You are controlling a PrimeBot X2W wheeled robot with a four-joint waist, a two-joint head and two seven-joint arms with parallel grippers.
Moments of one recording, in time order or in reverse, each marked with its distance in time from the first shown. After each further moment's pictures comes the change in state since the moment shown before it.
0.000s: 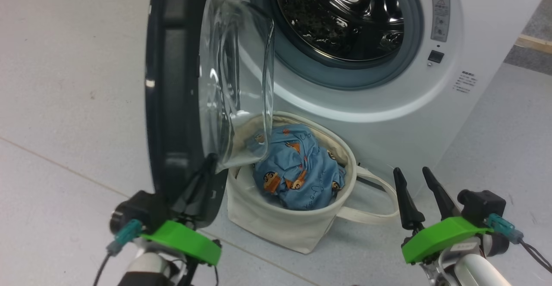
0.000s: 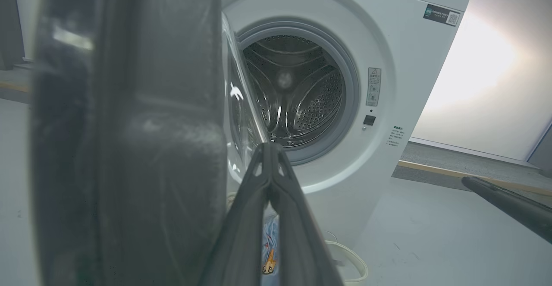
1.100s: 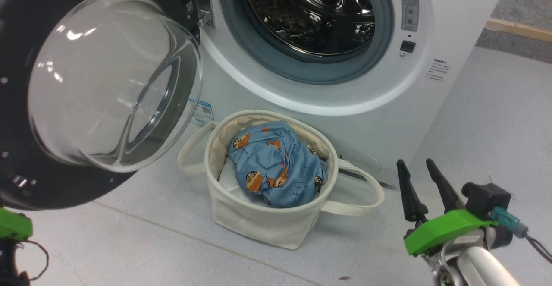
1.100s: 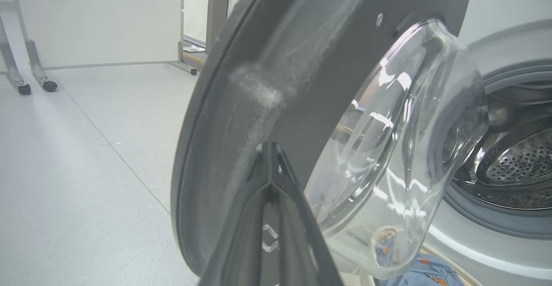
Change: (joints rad) left arm -0.112 0.323 0.430 0.366 -0.243 0.029 0.011; right arm -0.014 0.001 -0.007 -0.007 0.000 0.000 0.000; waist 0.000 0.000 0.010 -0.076
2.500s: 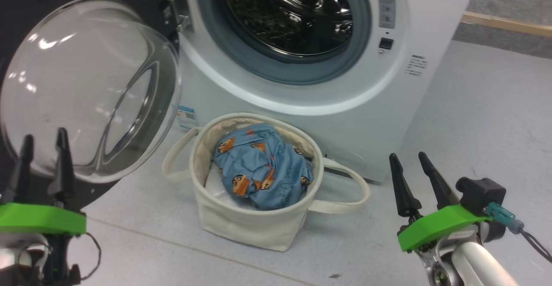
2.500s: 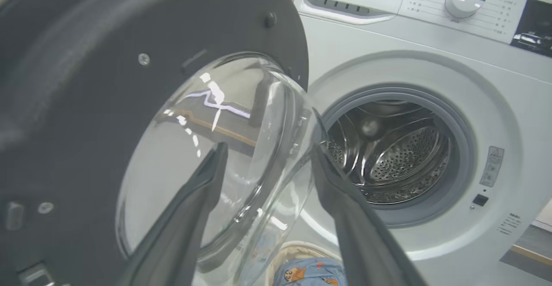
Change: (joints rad) left arm 0.123 -0.086 -0.053 -0.406 0.002 -0.016 0.050; right arm -0.022 0.002 0.015 -0.018 0.008 0.000 0.000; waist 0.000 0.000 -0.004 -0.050
